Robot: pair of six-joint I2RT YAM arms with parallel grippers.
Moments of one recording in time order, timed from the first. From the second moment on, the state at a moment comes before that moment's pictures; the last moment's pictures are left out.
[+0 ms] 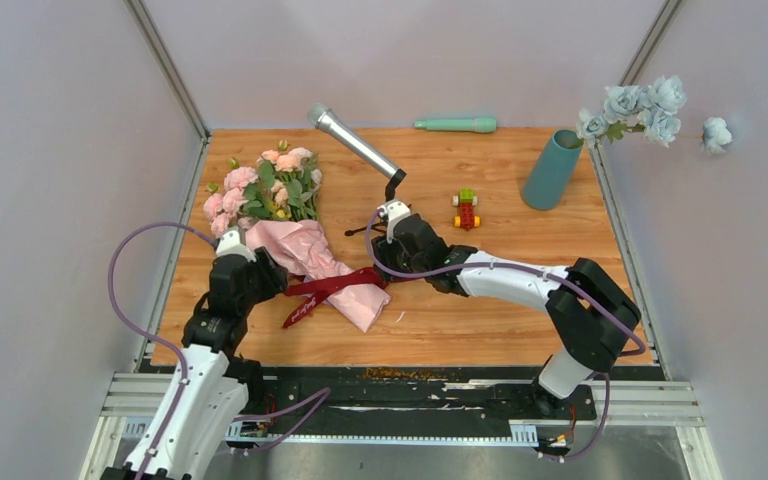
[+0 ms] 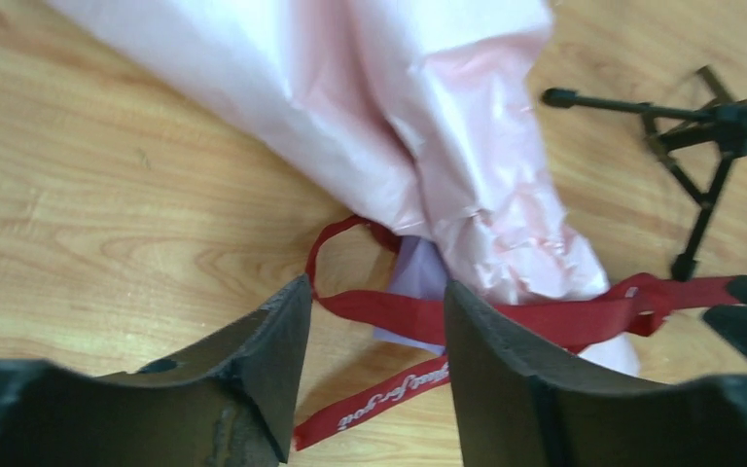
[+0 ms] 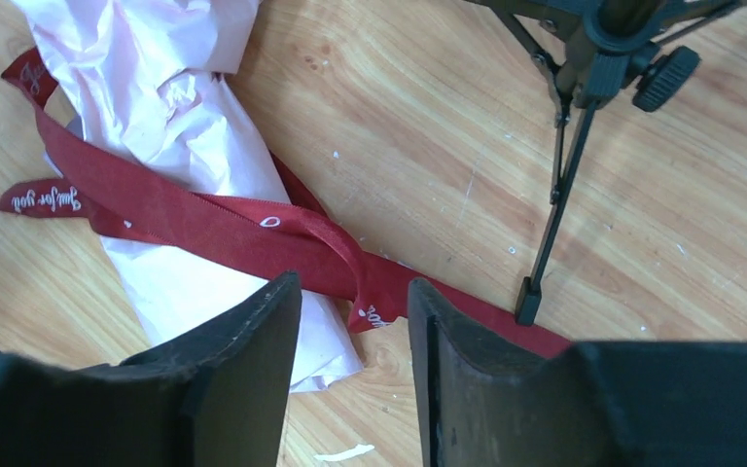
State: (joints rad) left arm -0.15 0.56 0.38 -0.39 -0.08 -0.52; right arm 0.87 1.63 0.97 0.02 0.06 0.32
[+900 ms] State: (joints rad) left arm -0.49 0.97 0.51 -0.17 0.10 -0.25; right arm 0.74 1.79 1.11 -0.06 -0.36 0.08
